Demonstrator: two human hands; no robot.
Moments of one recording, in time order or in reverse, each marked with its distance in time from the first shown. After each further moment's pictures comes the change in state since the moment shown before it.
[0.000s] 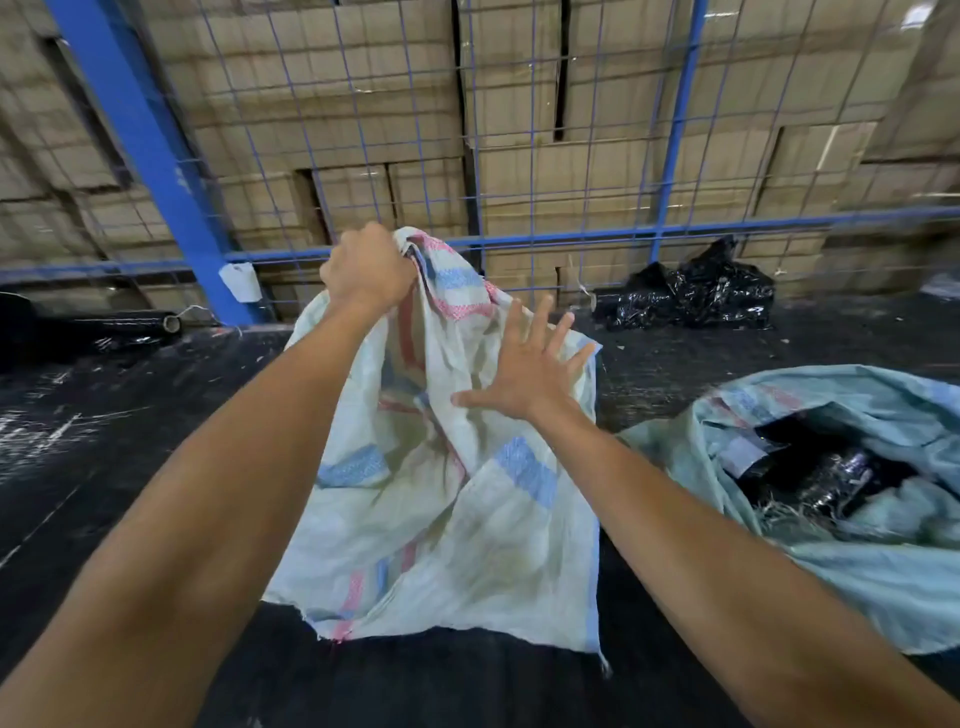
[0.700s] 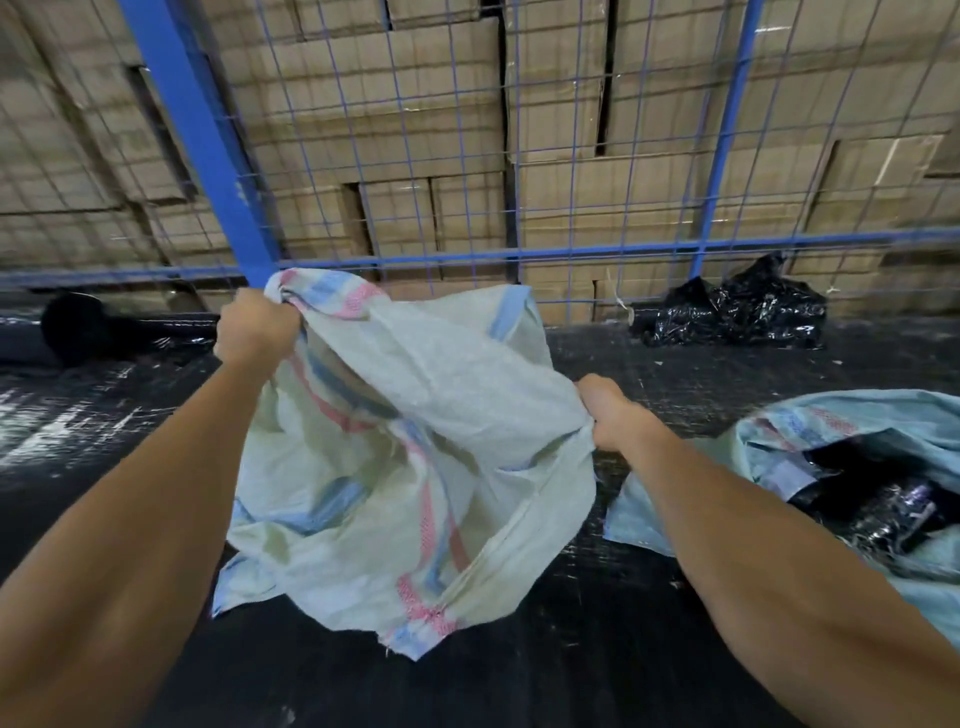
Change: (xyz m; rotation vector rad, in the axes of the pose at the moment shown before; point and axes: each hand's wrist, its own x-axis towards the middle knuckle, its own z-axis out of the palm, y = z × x) left_hand 0.006 -0.156 -0.029 -0.235 0.085 -0.506; right_hand 0.008 0.038 0.006 1.194 -0.357 0.550
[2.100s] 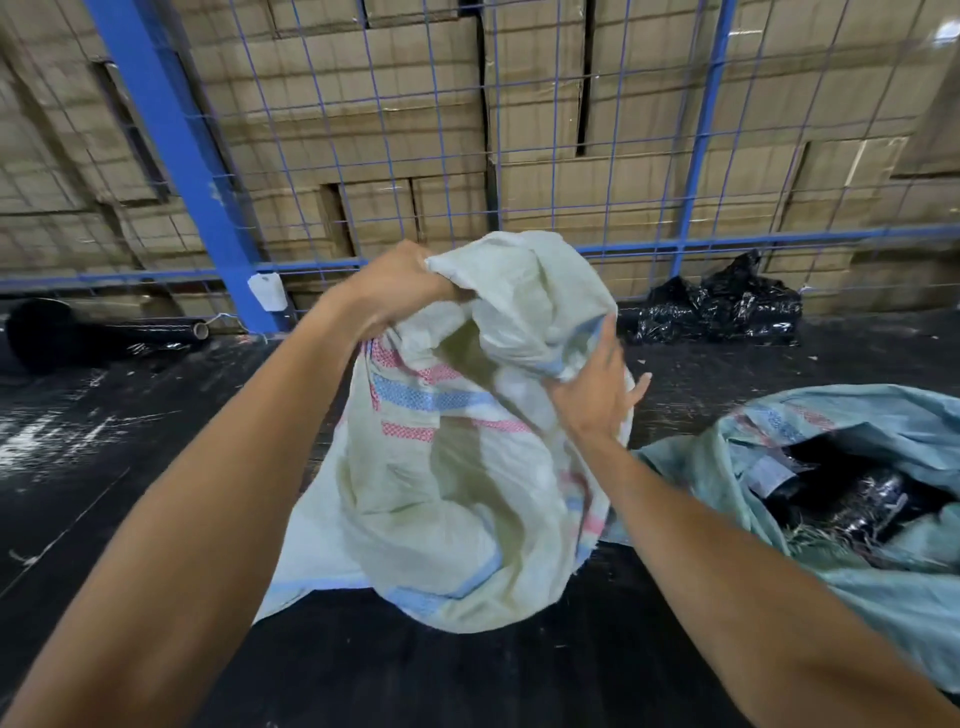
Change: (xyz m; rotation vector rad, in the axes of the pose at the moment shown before) left_hand -0.094 0.114 0.014 -0.281 -0.777 0.594; right_hand 0.019 0.022 0.003 -0.566 0.679 -0.609
